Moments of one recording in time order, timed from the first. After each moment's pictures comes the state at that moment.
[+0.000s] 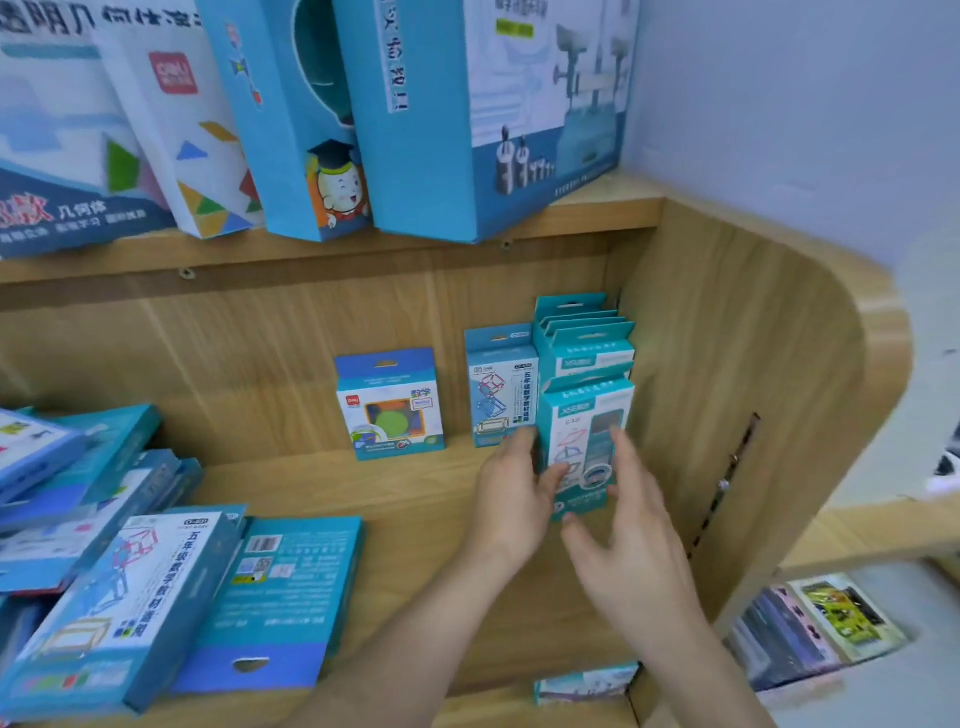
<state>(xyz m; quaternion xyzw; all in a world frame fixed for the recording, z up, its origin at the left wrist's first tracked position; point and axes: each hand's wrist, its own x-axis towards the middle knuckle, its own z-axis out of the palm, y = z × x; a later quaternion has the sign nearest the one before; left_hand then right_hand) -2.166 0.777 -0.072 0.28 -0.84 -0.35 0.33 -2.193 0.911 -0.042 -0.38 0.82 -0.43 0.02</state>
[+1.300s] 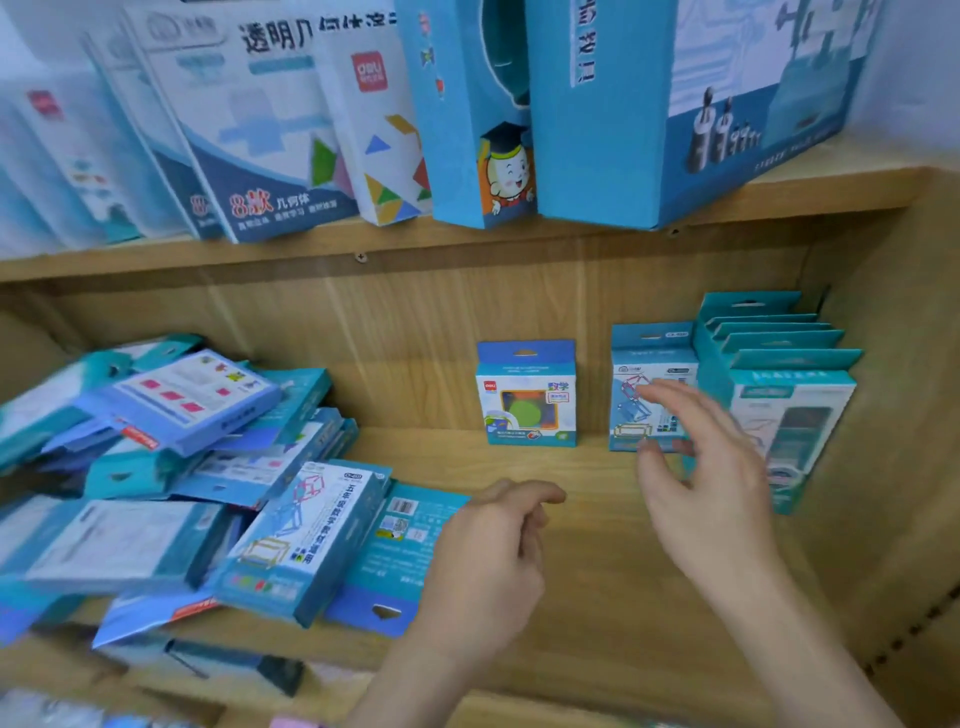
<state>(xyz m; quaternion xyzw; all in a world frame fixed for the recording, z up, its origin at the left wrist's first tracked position) -2.025 0.778 -0.029 0.37 -0.85 -0.22 0.28 -2.190 0.834 -0.013 -0.47 0.69 -0.55 -0.01</state>
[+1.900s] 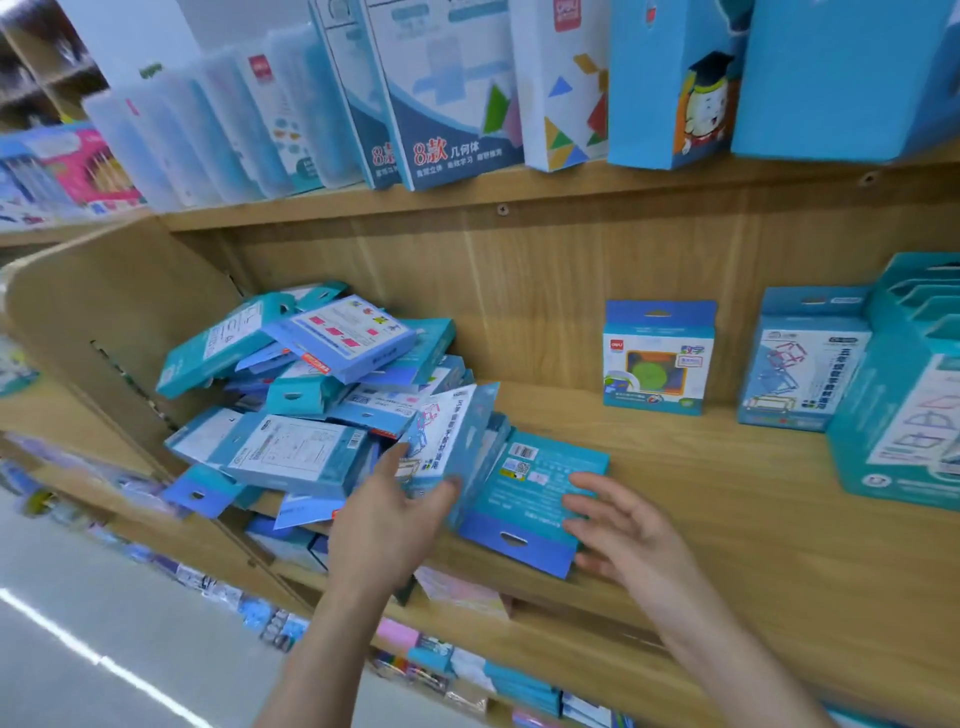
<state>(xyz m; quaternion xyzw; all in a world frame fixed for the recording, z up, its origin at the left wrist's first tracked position) -1.866 0.751 -0.022 0.71 -0.64 -0.19 0.23 -2.060 0.826 -0.049 -0.32 0.54 -0.54 0.56</state>
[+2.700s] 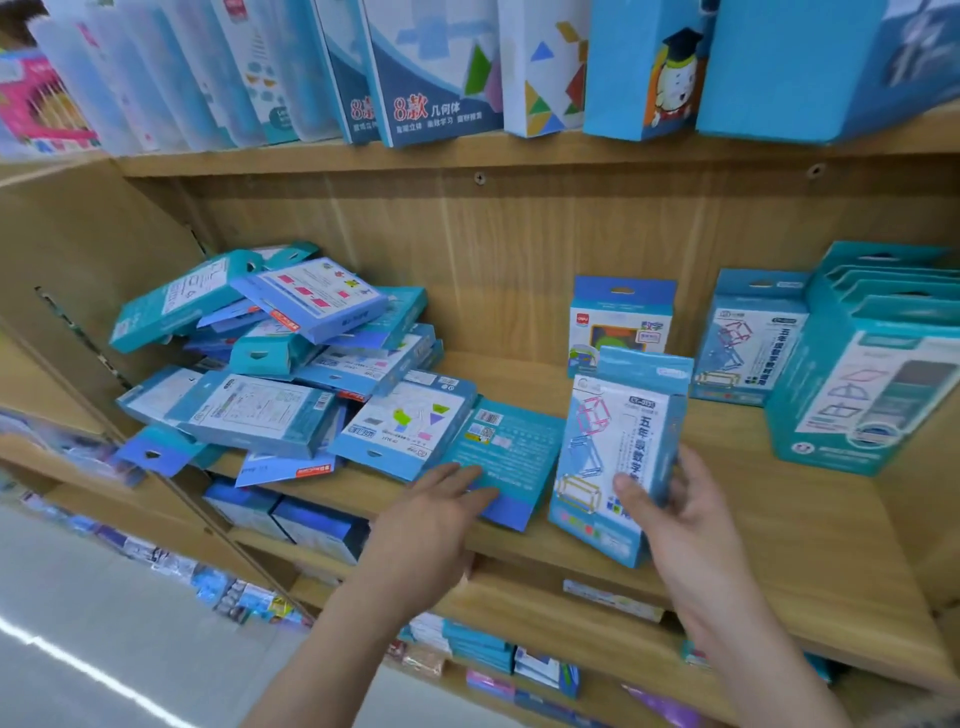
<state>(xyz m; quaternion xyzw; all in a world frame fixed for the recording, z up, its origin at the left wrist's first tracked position) -1.889 0.782 -0.071 0.43 -0.90 -0.02 0.07 -2.092 0.863 -0.054 -0.31 0.57 -0.65 0.39</state>
